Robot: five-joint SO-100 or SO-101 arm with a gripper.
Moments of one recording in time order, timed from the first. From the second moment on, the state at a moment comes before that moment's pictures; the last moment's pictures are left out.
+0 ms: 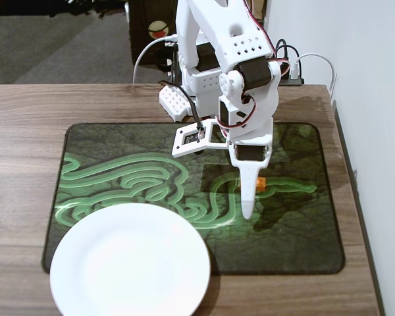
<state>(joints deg) -22.7 105.5 134.6 53.2 30.5</state>
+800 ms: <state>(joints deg) -22.1 105.5 135.0 52.9 30.8</state>
